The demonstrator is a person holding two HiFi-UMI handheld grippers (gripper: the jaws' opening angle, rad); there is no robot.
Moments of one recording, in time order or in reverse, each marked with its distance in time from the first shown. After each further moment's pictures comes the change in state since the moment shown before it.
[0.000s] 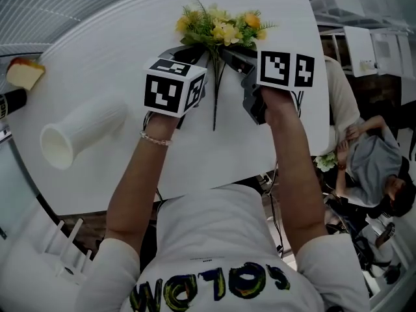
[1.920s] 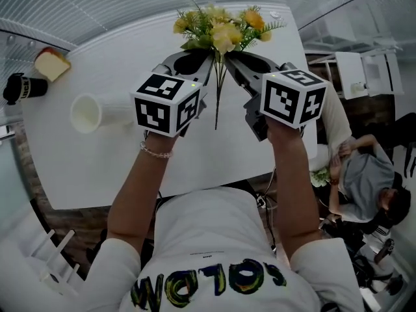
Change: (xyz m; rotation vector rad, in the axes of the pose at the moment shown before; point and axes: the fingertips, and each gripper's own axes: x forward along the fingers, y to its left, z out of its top) left arm -0.115 -0.062 0.085 0.059 -0.351 -0.018; right arm -0.110 0.129 0.041 -0.388 -0.244 0.099
